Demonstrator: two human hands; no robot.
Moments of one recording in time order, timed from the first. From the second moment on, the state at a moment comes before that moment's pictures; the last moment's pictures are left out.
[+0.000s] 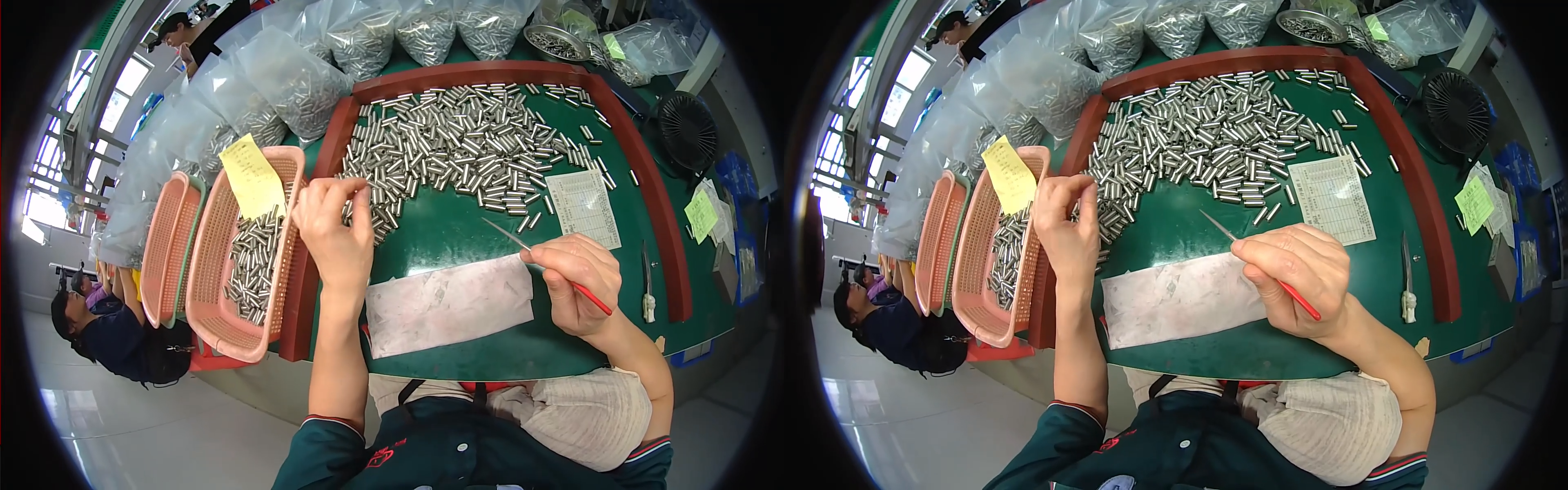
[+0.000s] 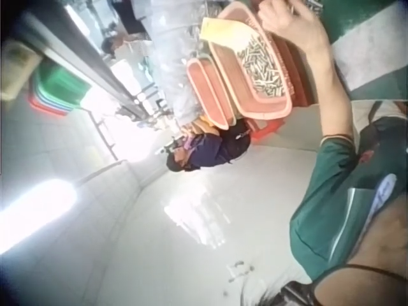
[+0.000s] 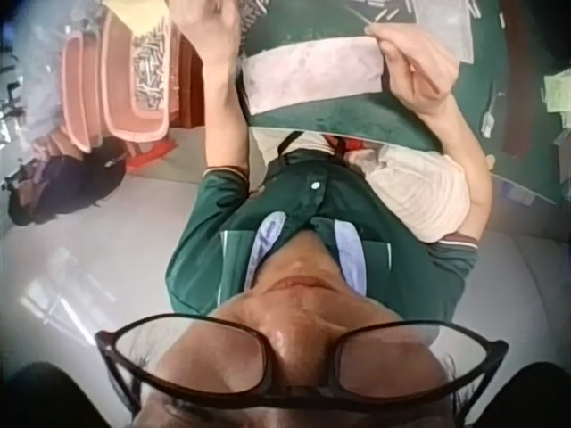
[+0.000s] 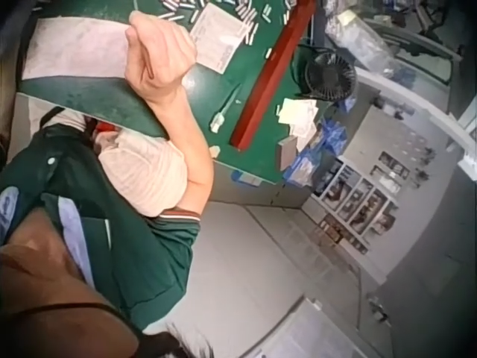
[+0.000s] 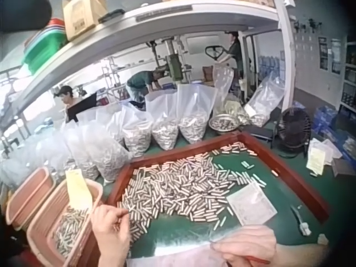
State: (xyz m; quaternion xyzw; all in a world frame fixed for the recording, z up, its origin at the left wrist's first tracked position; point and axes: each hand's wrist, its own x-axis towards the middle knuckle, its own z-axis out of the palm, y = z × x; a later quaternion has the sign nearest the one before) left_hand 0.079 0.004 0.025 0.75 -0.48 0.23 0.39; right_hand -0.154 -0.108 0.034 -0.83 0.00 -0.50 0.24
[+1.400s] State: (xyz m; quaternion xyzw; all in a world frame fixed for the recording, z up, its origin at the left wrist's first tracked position) left_hand 0.045 -0.006 0.012 0.50 -0.27 -0.51 0.65; right_hand -0.155 -0.106 0.035 -0.83 0.02 -0.50 0.25
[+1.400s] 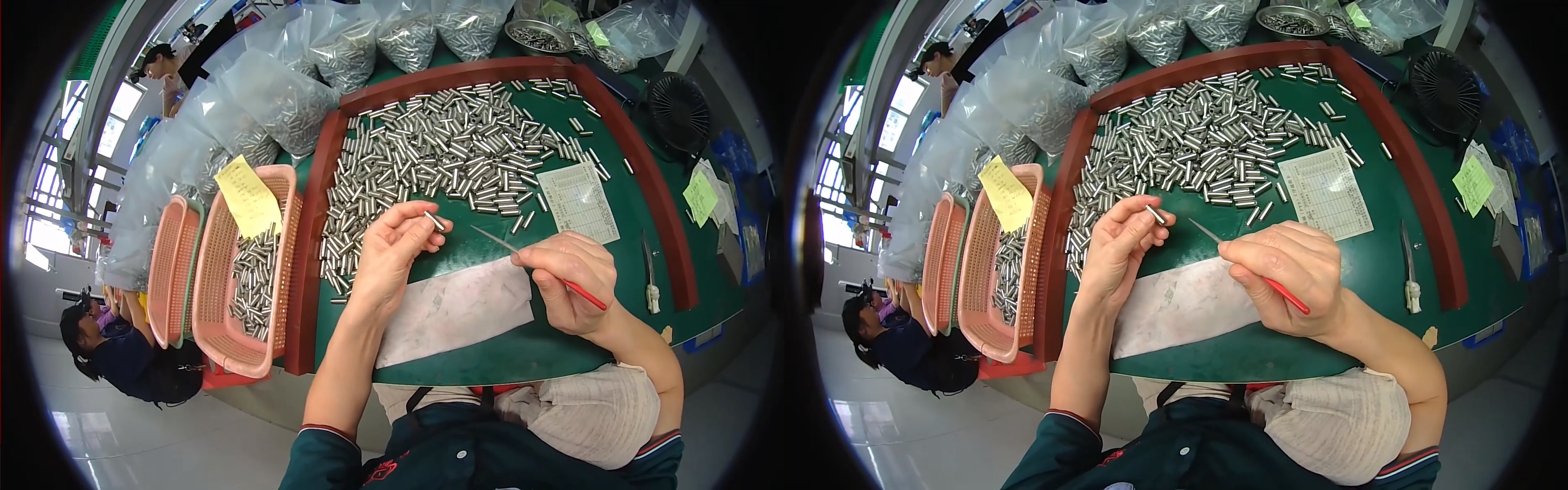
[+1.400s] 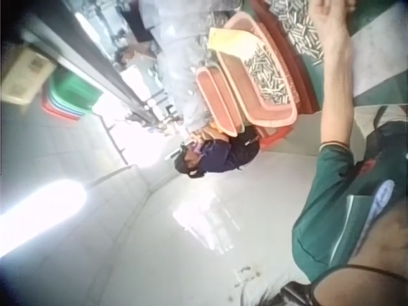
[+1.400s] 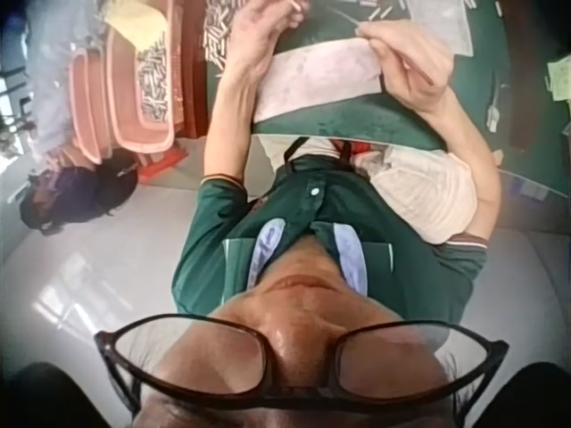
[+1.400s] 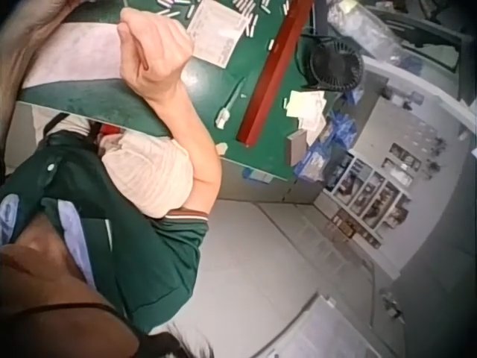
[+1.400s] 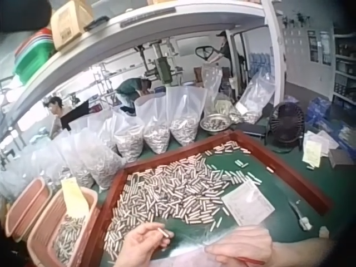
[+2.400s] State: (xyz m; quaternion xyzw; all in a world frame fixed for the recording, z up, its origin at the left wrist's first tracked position) left_hand 0.012 -0.008 0.007 0.58 -0.39 -0.35 0.62; right_hand -0.152 -0.106 0.028 -0.88 -0.02 -0.44 0.18
